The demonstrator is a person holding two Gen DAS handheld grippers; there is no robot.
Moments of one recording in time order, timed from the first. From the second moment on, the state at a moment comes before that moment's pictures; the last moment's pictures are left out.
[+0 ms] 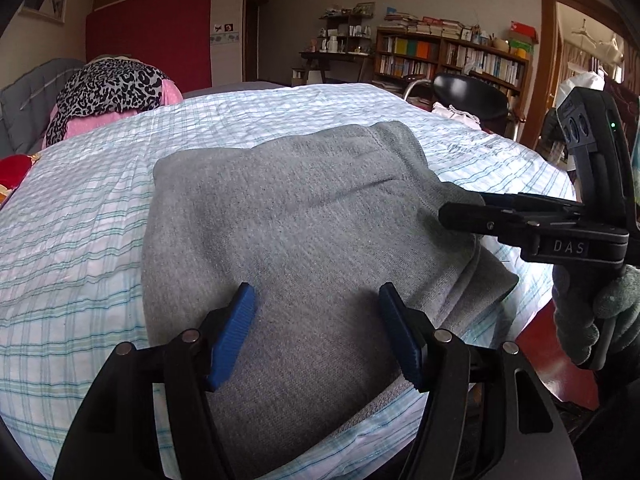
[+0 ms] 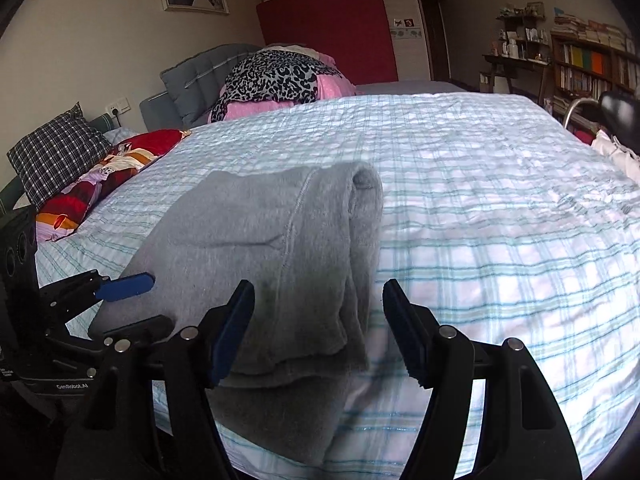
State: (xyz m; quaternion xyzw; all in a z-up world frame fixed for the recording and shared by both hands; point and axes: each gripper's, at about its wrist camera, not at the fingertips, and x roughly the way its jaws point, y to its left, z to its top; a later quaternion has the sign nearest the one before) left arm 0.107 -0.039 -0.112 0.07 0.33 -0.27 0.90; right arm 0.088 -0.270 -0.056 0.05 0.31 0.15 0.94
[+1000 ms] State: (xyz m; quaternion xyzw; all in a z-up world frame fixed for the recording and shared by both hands) left arm 0.089 -0.039 -0.105 0.06 0.33 -0.33 0.88; right arm 0.152 -0.239 -0.071 0.00 0.32 0.17 0.93
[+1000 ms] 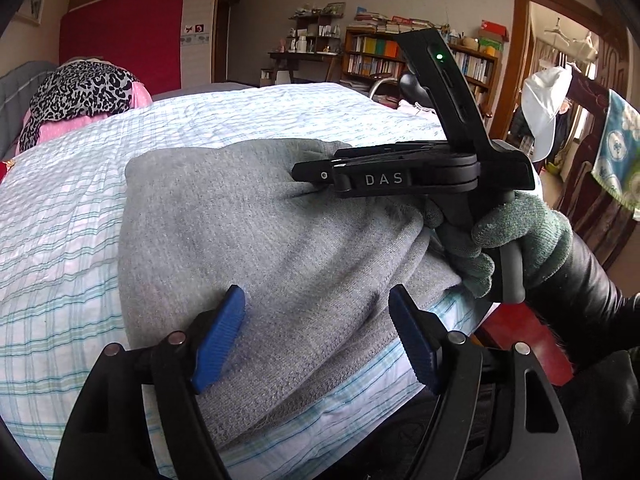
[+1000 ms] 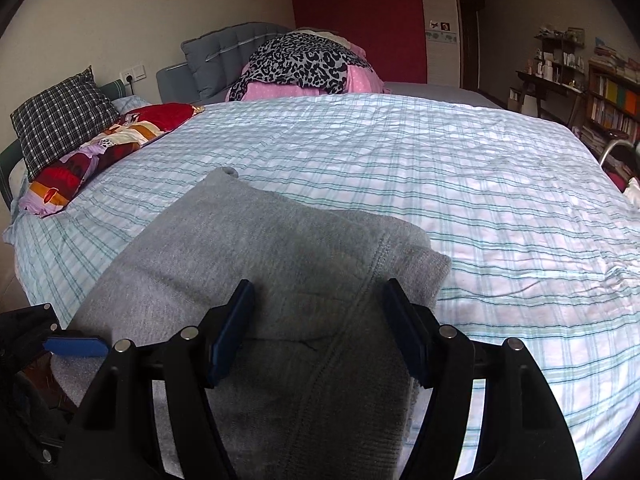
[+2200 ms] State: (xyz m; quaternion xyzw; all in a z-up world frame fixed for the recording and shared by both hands) left arm 0.189 0.043 -0.090 -0.11 0.42 -0.25 0.86; right arm 0.160 -0.318 -0.099 0.21 0.41 0.20 0.87
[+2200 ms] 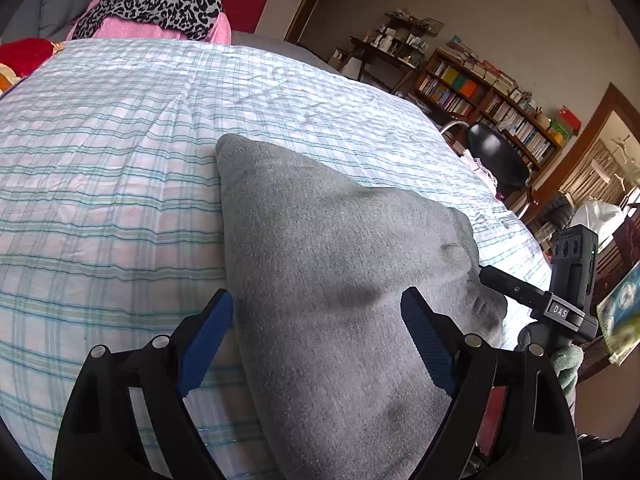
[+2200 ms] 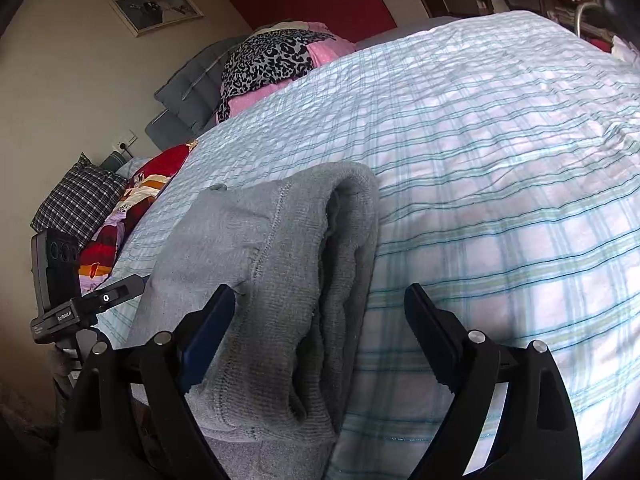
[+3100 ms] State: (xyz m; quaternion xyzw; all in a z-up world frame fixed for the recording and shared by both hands) left arm 0.225 0.023 -0.113 -0.13 0.48 -0.32 0.81; right arm 0.180 -0.294 -0.107 0.18 0.43 0.21 0.86
